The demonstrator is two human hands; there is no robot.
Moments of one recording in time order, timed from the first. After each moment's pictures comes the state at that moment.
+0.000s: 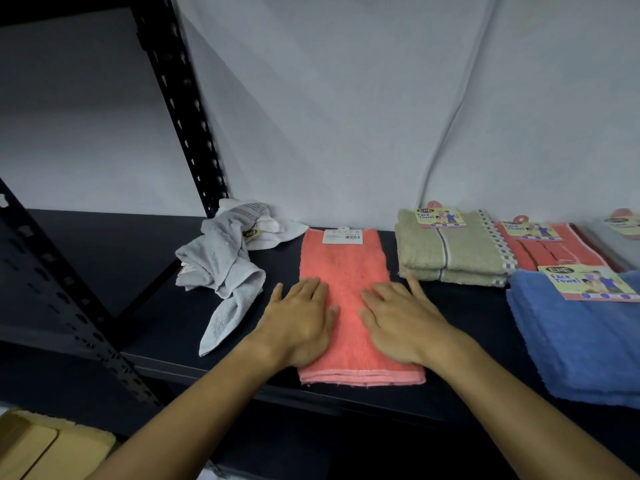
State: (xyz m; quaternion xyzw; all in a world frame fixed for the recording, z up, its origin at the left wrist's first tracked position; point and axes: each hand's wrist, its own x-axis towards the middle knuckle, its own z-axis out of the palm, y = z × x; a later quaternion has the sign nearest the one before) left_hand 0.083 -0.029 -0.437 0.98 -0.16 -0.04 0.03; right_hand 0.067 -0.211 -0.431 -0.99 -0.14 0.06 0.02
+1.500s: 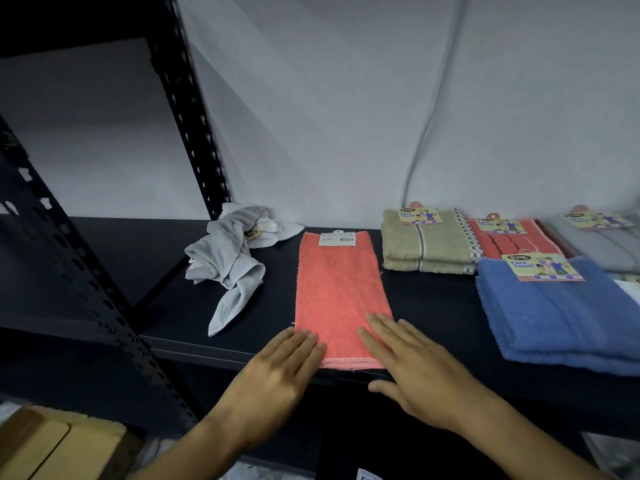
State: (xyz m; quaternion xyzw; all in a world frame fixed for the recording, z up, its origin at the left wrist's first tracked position) left_hand -0.018 0.013 -0.471 0.87 -0.41 0.25 -0.06; right_hand -0.023 -0.248 -0.461 -0.97 -0.25 -0.04 -0.01
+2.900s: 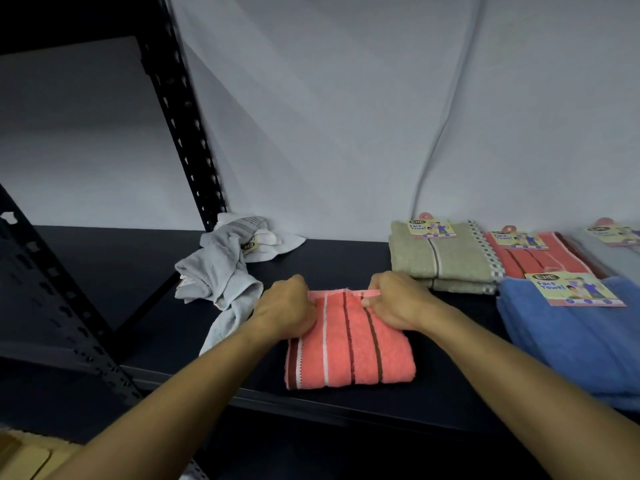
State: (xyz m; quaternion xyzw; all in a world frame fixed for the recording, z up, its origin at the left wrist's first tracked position) left_hand 0.111 -0.028 -0.413 0.99 -0.03 -0.02 0.14; right_hand 0.100 -0.220 -0.407 -0.98 -0.05 0.05 0.20
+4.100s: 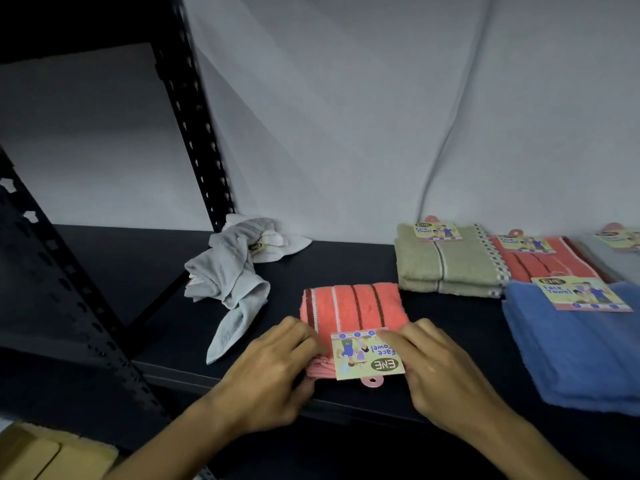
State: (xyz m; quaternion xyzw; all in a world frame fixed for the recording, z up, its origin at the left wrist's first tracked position) left_hand 0.027 0.019 -0.439 0.89 -0.40 0.16 0.14; right_hand 0.009 -0.247 -0.455 -0.93 -0.28 -0.20 0.14
